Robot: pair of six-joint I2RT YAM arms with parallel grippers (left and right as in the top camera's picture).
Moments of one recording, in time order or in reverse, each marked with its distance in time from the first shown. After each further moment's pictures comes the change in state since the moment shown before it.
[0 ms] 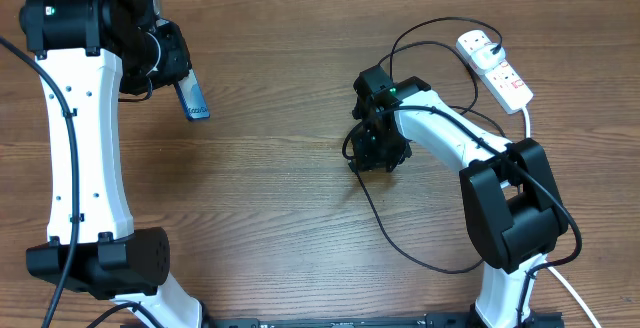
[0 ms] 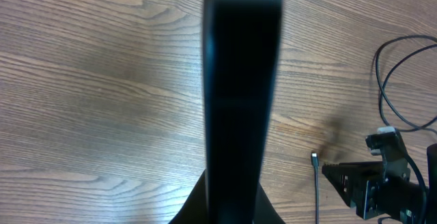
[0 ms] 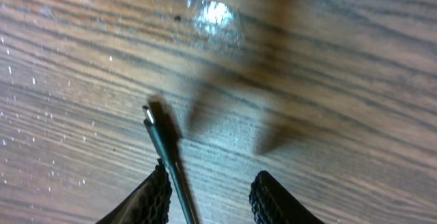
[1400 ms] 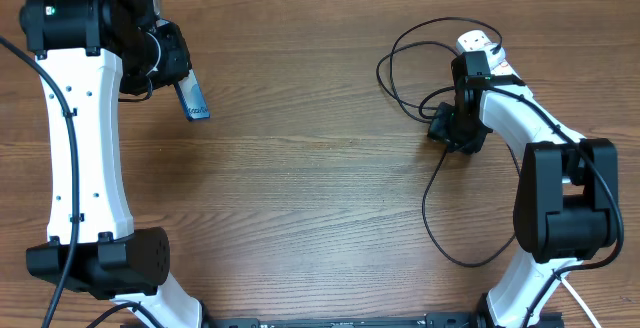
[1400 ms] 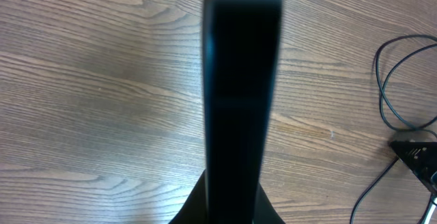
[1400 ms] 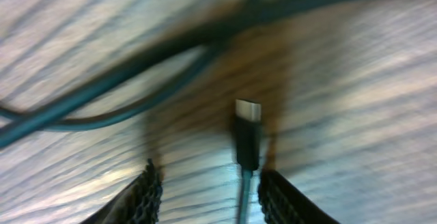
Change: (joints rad) left arm 0.000 0.000 0.000 -0.001 0.000 0.000; right arm -0.402 -0.039 -0.118 0.184 0.119 0.286
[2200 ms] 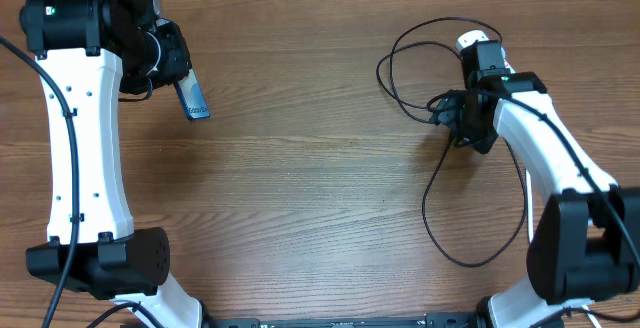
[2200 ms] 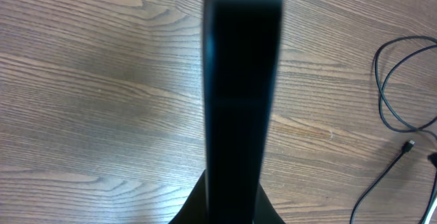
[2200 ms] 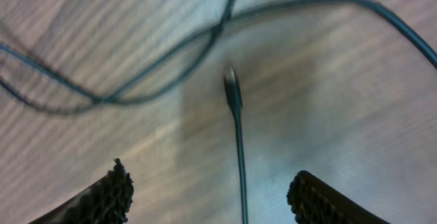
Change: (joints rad) left arm 0.000 0.000 0.000 0.004 0.000 0.000; right arm 0.018 -0.199 0.001 -0.080 0.078 0.174
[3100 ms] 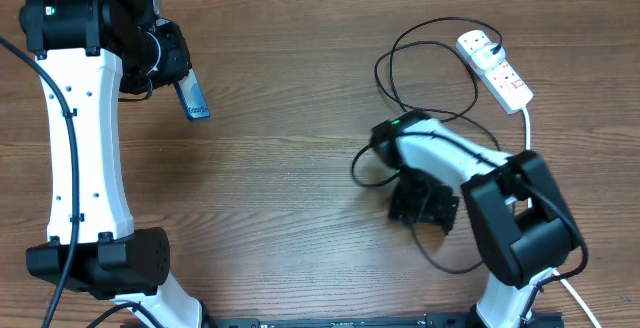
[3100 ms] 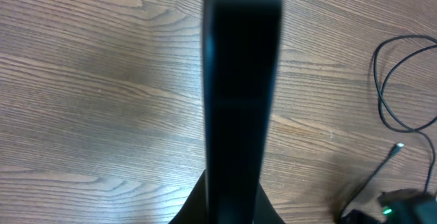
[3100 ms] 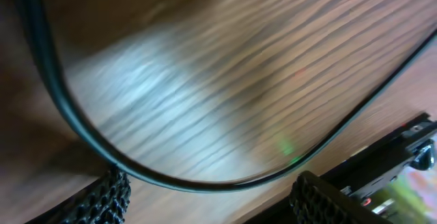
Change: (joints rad) left arm 0.000 0.000 0.000 0.000 0.000 0.000; right arm 0.381 0.158 -0.134 -0.468 0.072 0.187
